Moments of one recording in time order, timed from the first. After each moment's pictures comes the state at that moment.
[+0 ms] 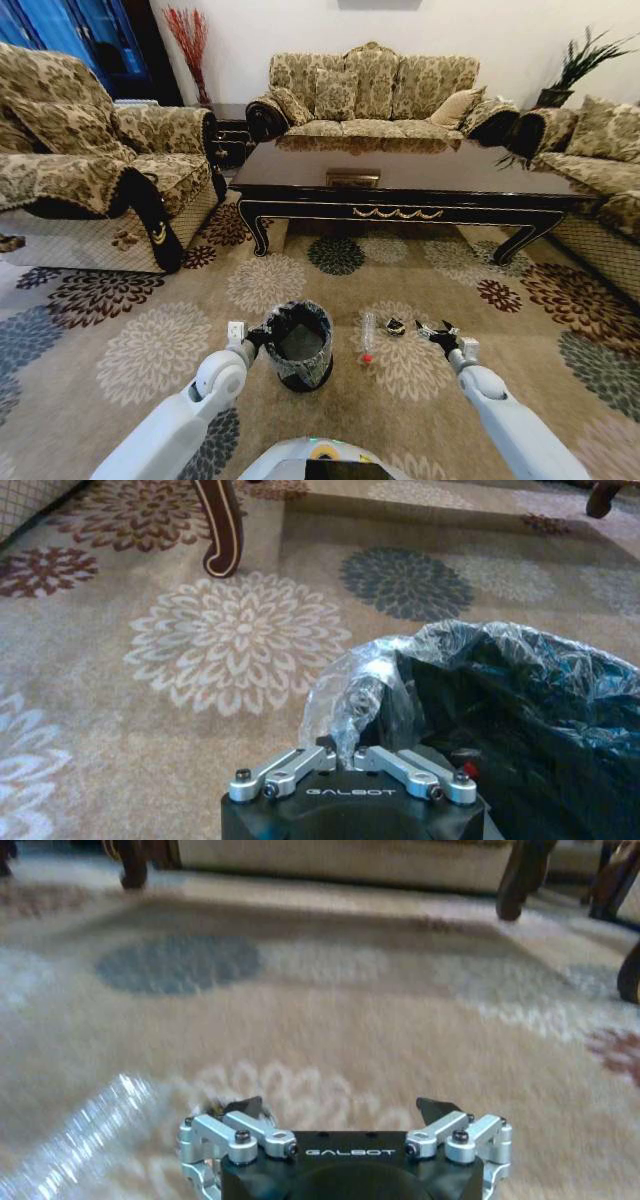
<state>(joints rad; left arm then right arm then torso) 1.27 -0.94 -0.16 -2.07 -0.93 0.55 -0.60 -0.98 0.98 0.28 1.02 0.55 0.10 -0.11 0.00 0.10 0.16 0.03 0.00</state>
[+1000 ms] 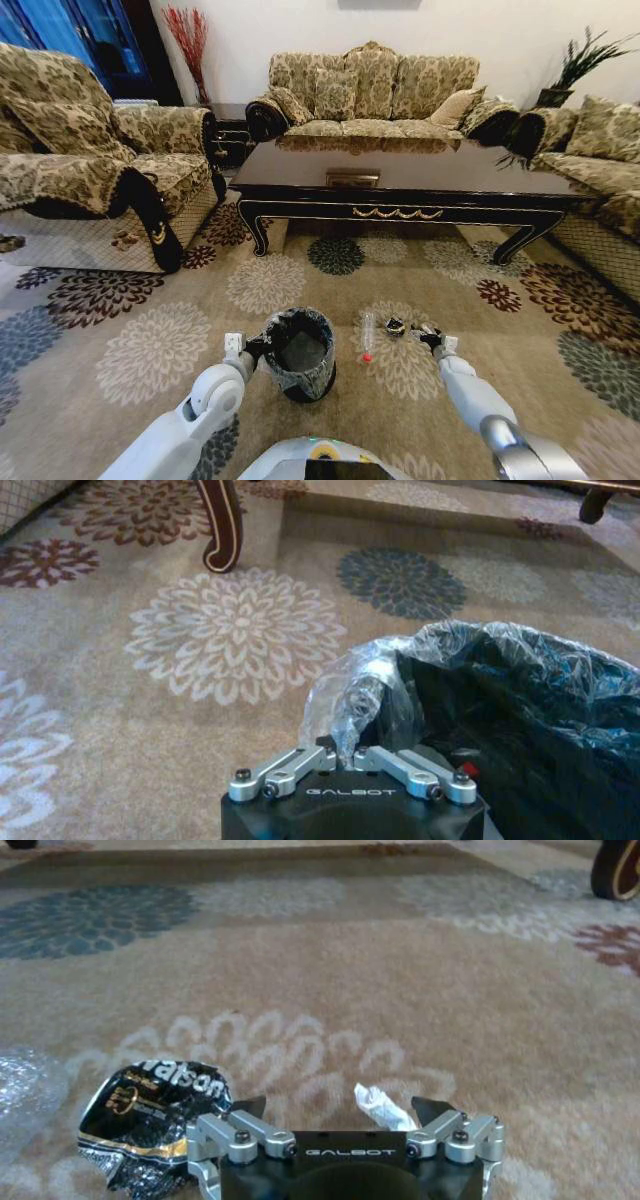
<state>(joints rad) 1.35 -0.94 -0.19 -2.13 -0.91 0.53 -0.59 -0.65 1.19 0.35 0.43 0.45 0.17 -0.17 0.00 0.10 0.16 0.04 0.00</state>
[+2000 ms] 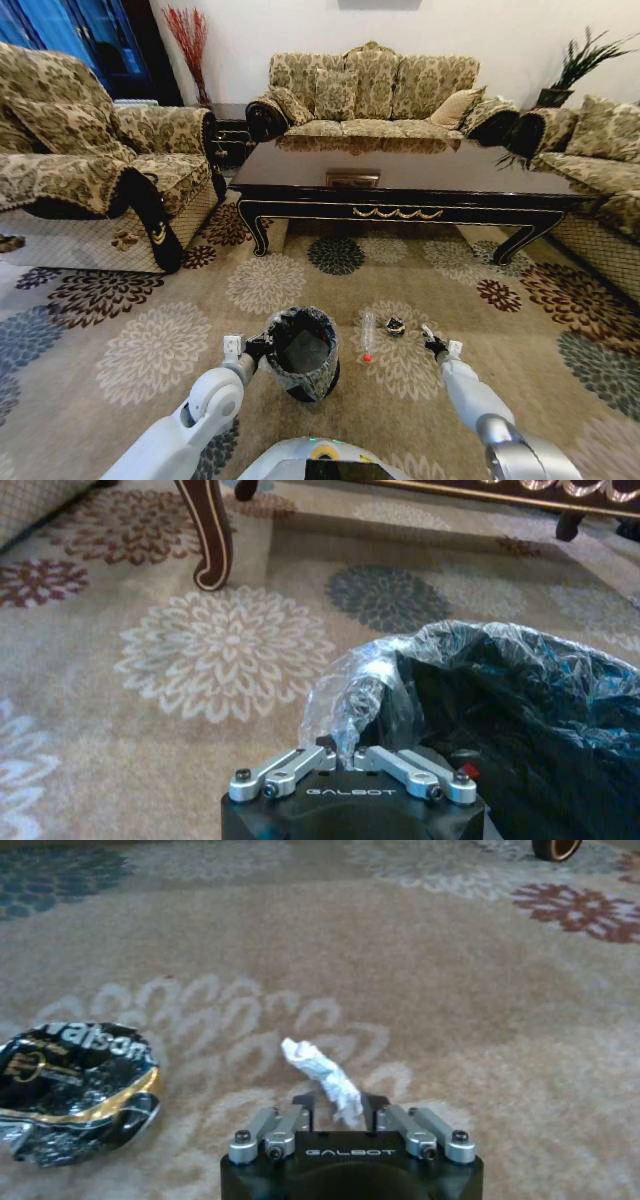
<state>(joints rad) 1.37 -0.92 -0.21 -2.16 -0.89 0.51 -0.56 -0.65 1.19 0.45 0.38 0.38 0.12 -0.14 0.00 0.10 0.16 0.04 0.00</state>
